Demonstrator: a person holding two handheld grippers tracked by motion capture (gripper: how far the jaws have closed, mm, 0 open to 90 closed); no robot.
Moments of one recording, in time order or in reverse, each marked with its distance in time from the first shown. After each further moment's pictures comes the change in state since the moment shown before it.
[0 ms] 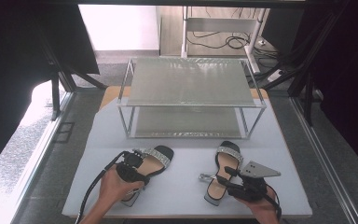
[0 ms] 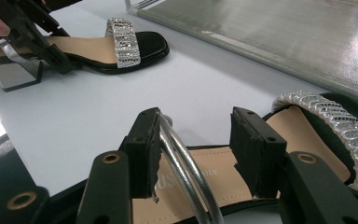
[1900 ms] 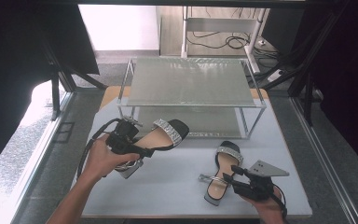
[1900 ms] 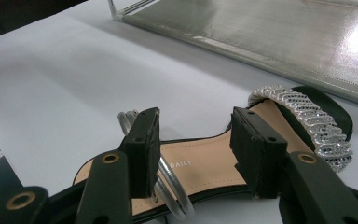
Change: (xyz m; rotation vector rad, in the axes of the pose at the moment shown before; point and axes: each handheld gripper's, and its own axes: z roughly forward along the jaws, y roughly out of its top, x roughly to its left) left arm 0.003 0.052 -0.114 -0.240 -0.183 0.170; right arm -0.013 -0.003 -0.011 -0.017 -0.035 0.033
